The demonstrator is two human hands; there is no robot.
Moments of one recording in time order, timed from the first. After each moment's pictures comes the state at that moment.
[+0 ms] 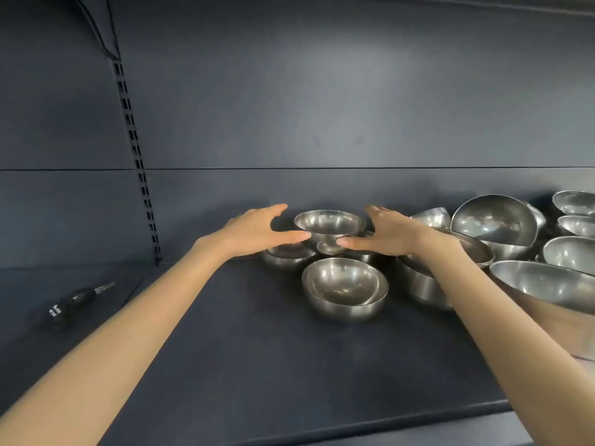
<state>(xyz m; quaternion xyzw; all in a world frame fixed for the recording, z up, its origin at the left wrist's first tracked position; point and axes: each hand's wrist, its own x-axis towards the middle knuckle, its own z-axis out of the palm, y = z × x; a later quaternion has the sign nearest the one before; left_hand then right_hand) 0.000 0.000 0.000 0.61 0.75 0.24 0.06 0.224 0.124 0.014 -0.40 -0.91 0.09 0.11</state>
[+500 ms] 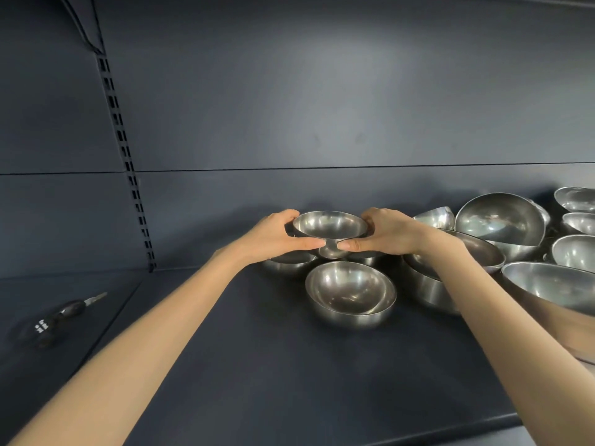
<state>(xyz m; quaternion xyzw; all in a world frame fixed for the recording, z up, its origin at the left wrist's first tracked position) 0.004 0.029 -0.011 0.63 0.67 0.37 0.16 0.213 0.128 0.016 -0.37 -0.91 0.16 0.13</state>
